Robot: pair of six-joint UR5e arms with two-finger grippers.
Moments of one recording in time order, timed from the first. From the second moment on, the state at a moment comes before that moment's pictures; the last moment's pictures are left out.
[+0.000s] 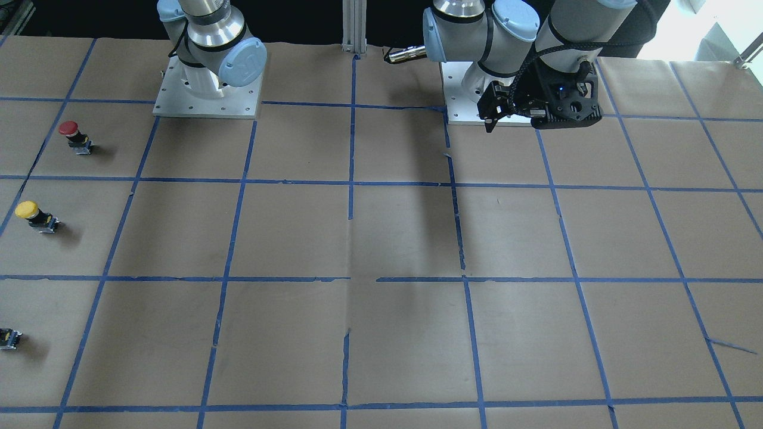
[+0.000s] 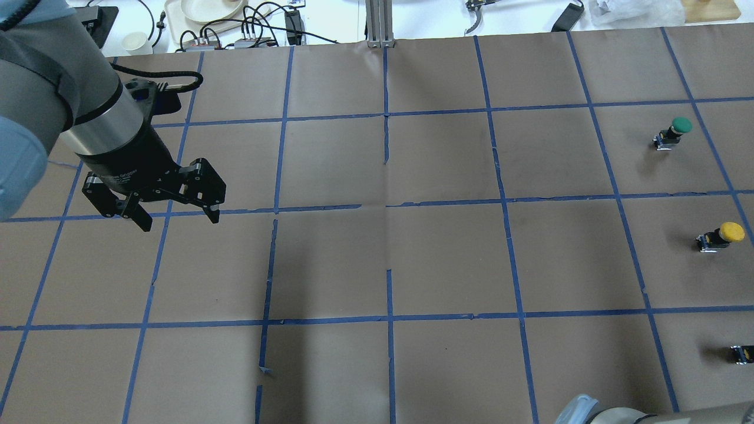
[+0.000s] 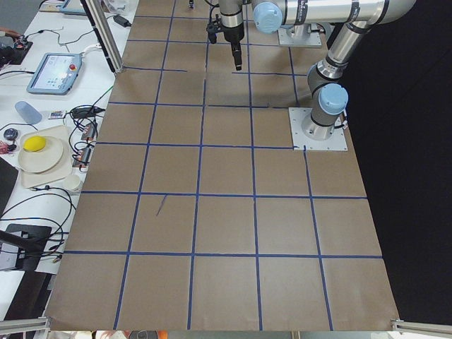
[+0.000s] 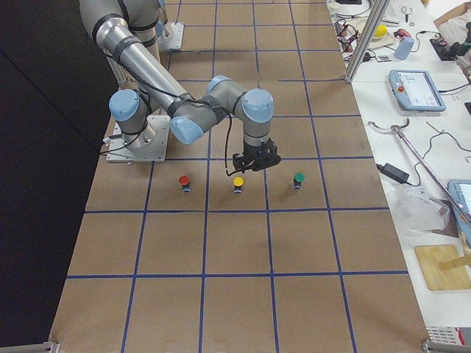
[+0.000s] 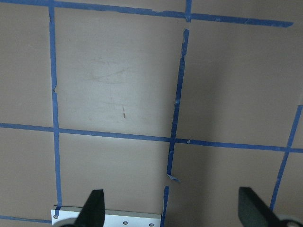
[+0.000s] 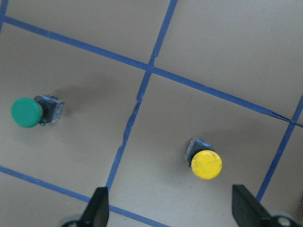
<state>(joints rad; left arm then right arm) -1.51 -1.44 -1.76 -1.68 1.59 -0.04 0.86 -1.43 1.66 -1.87 -1.56 0.47</state>
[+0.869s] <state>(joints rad) -1.51 -1.40 -1.74 -1.68 1.59 -0.04 1.33 -1.52 1.41 -1.57 -1.58 0.46</state>
